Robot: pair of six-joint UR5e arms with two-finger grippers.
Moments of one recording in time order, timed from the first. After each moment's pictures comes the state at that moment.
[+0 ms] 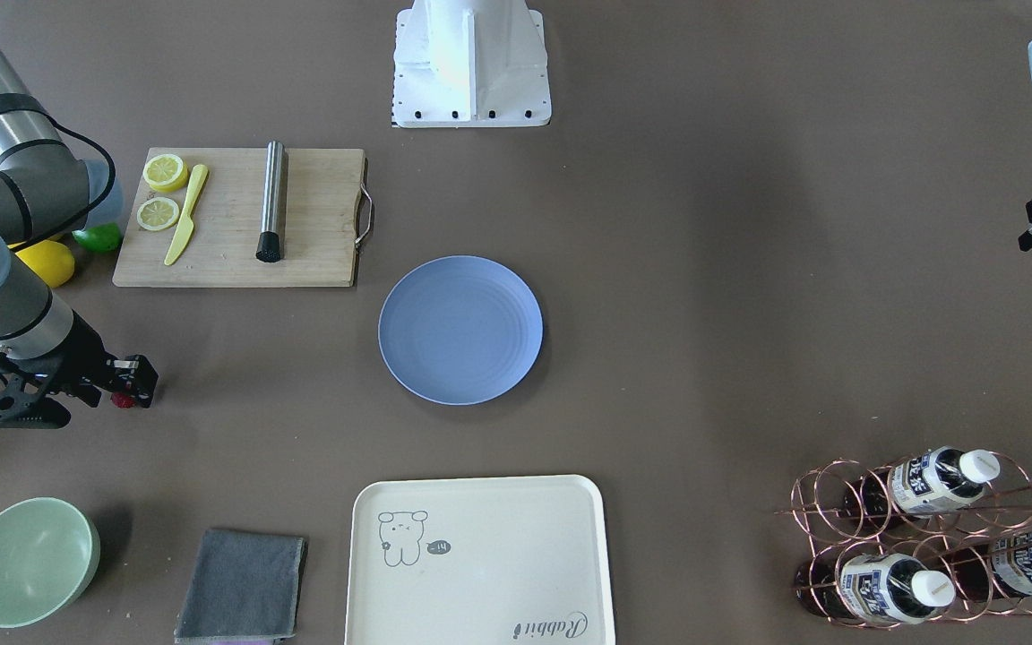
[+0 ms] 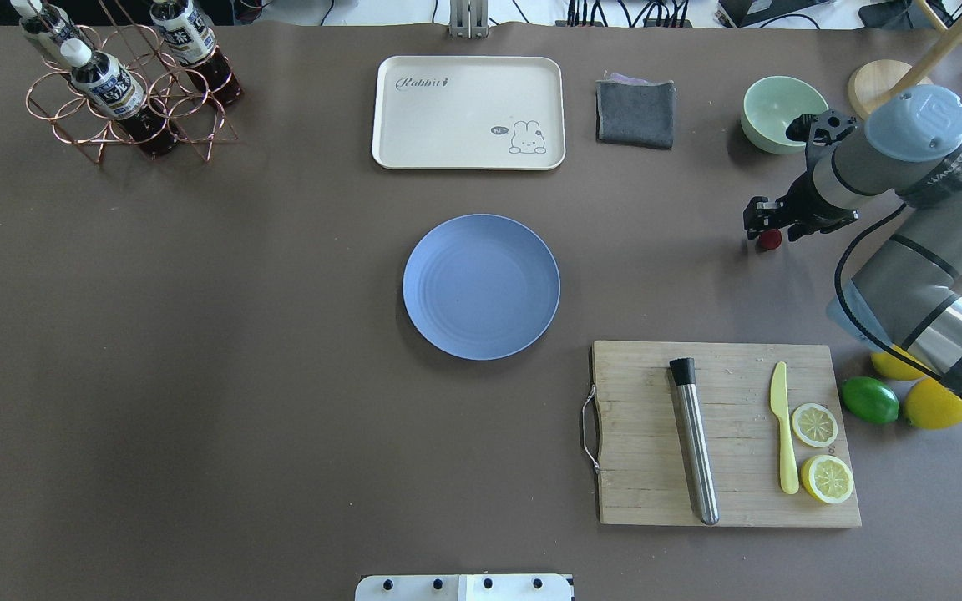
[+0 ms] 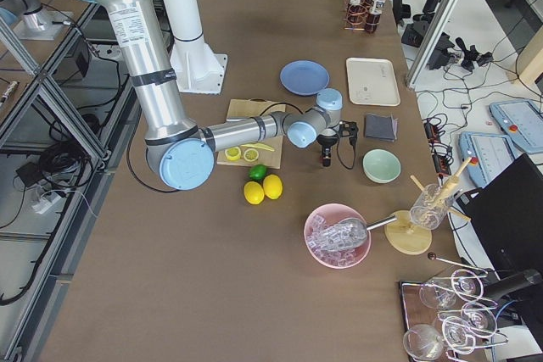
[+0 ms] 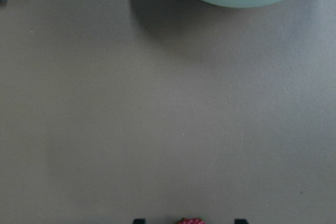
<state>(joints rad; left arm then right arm) -1.36 -1.50 -1.75 -1.87 -2.32 -0.10 0.92 -1.27 1.43 -1.11 2.07 0.92</state>
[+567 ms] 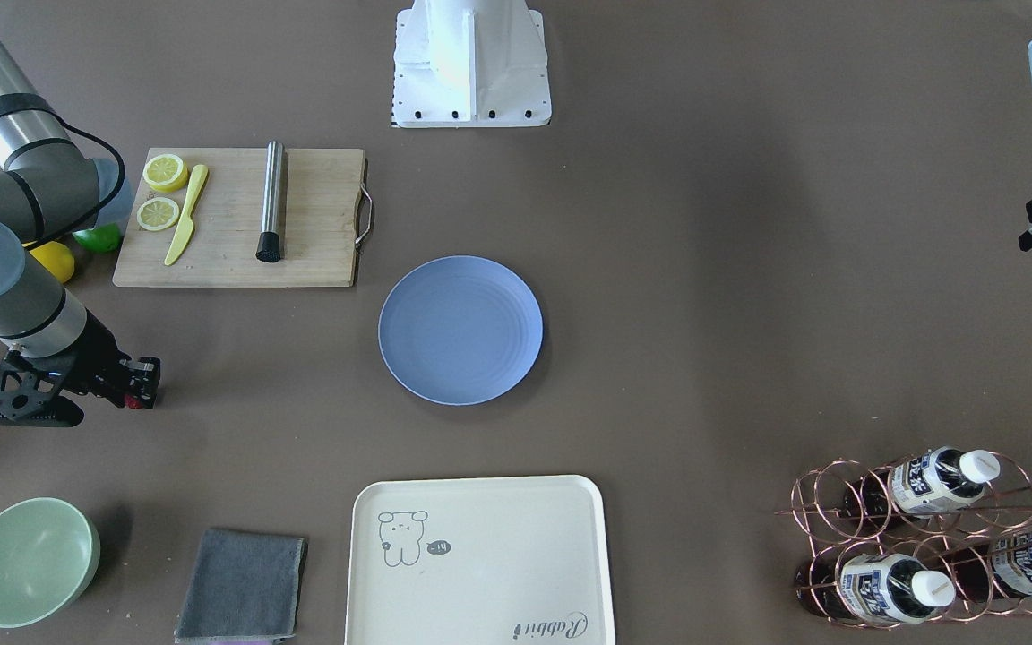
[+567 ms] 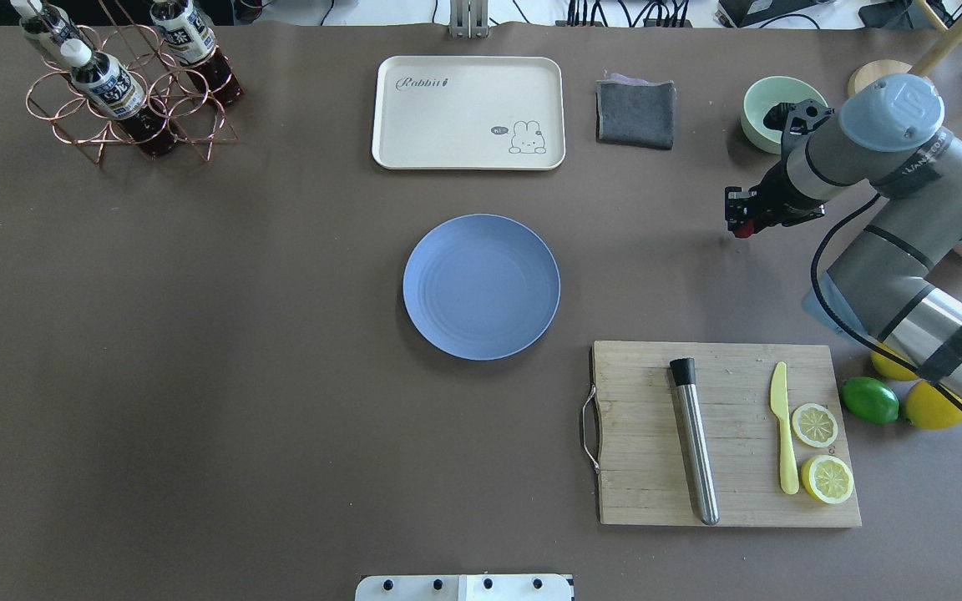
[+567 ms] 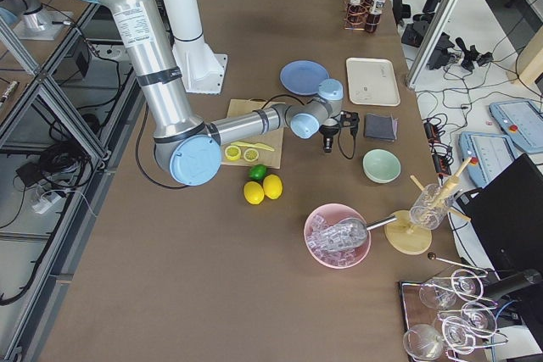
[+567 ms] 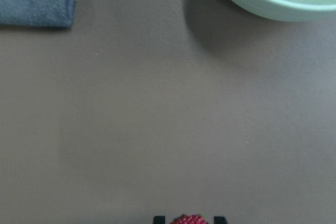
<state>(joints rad) -1.36 -1.50 -1.75 -1.87 -2.32 -0.10 0.90 -1.19 1.44 -1.12 2.07 1.05</state>
